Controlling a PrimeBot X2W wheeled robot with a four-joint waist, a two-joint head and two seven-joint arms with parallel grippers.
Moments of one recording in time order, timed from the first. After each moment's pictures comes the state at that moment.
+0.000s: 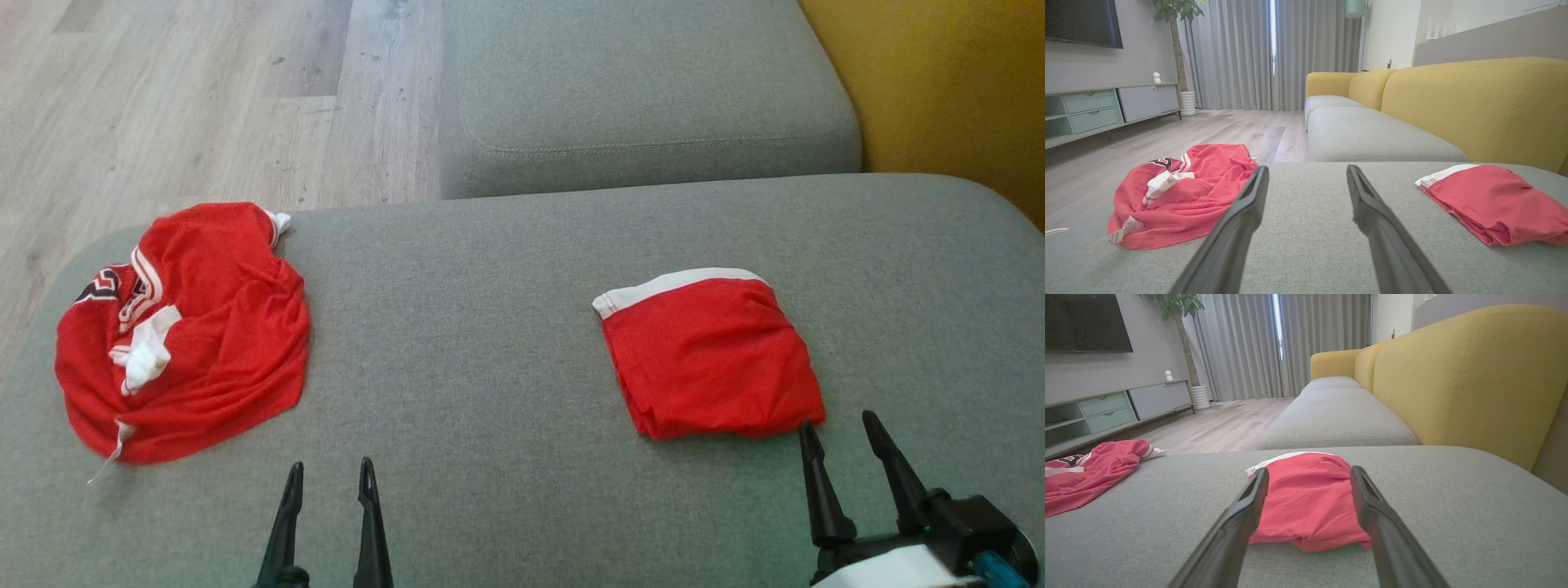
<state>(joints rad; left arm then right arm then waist) 0.23 0.06 -0.28 0.04 -0.14 0.21 -0.26 0.18 -0.10 0.06 0.16 0.15 0.12 -0.25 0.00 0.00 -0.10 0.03</state>
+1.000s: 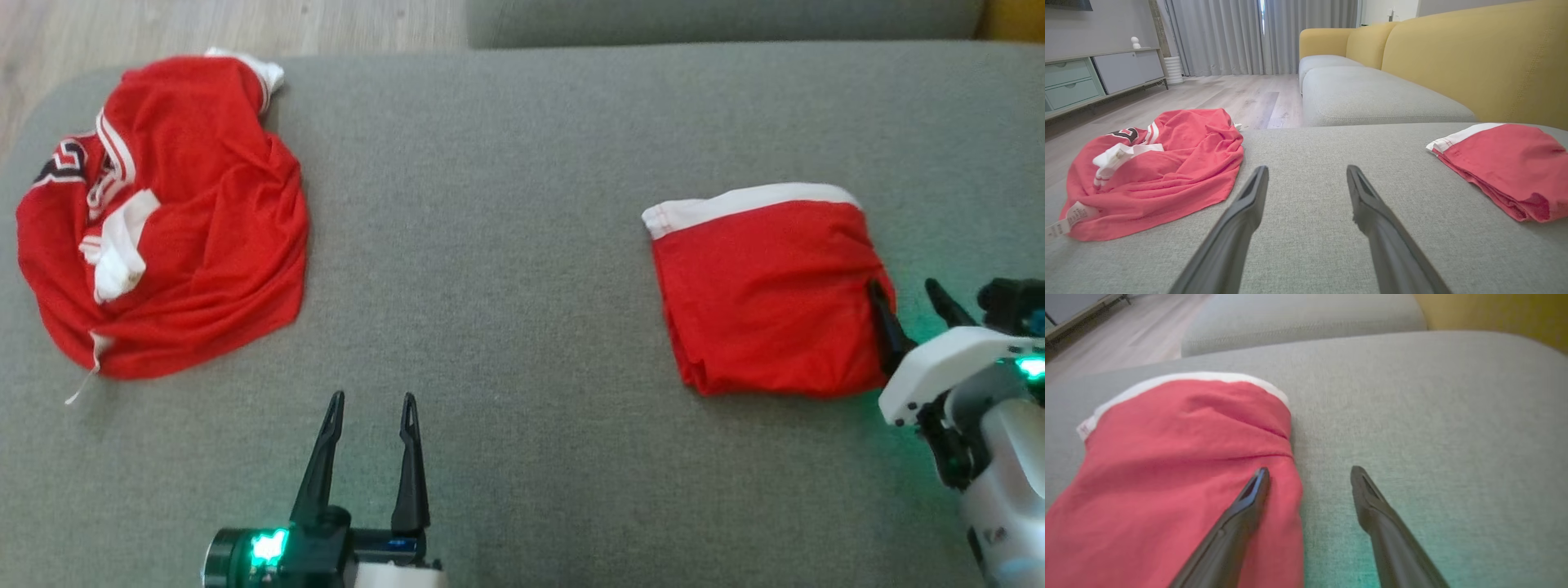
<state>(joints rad) 0.10 0.06 -0.36 0.05 -0.11 0.23 -0.26 -0.39 -0.32 0.15 0.73 0.41 0.12 -0.03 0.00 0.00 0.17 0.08</state>
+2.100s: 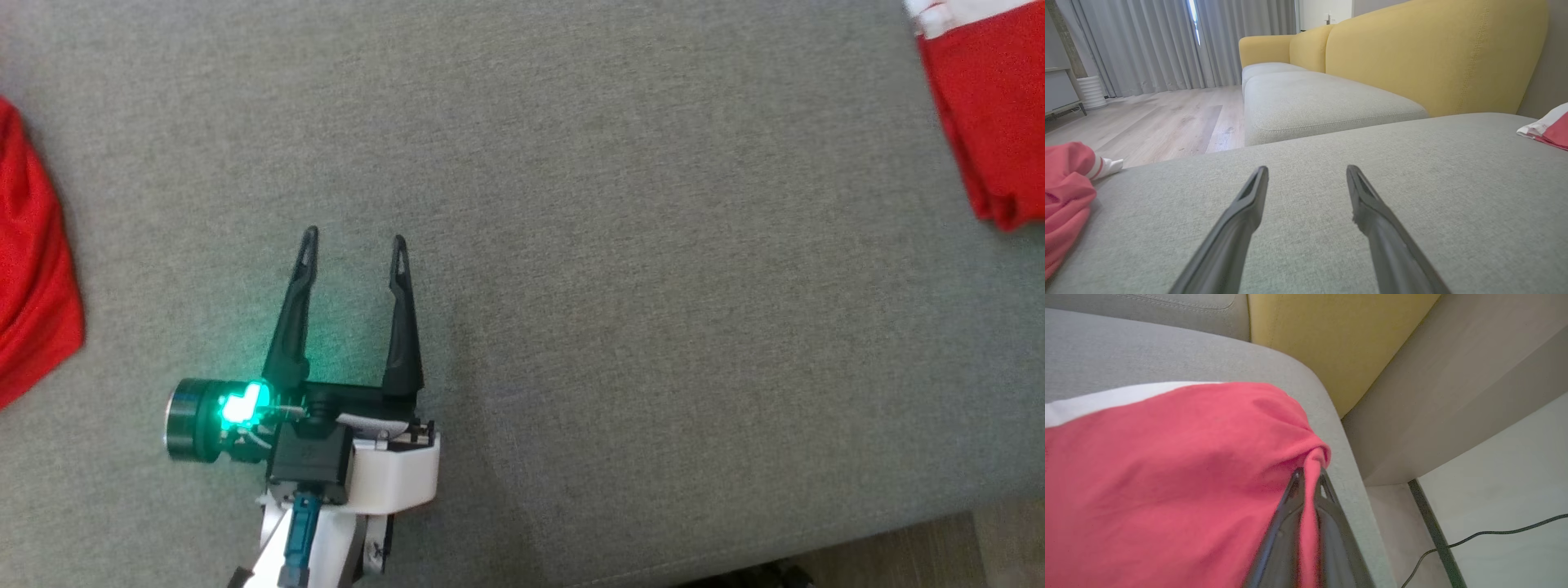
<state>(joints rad) -0.17 0.09 -0.38 -0.05 0.00 0.29 -0.26 -0.82 -0.73 0.33 0.94 0.48 0.12 -0.09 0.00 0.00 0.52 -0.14</state>
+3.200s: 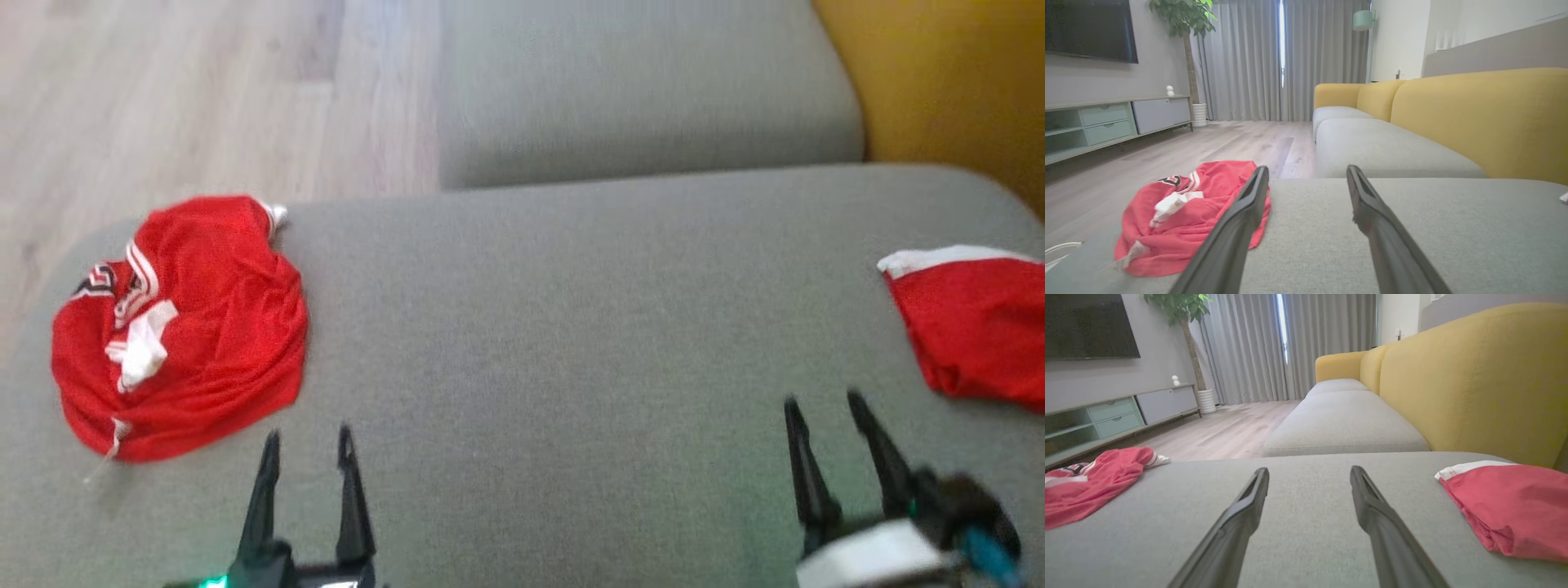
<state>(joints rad) 0.16 0.06 -0.26 0.04 -0.14 0.25 -0.26 0.08 -0.10 0.08 0.22 0.17 0.12 -0.25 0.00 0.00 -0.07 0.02</state>
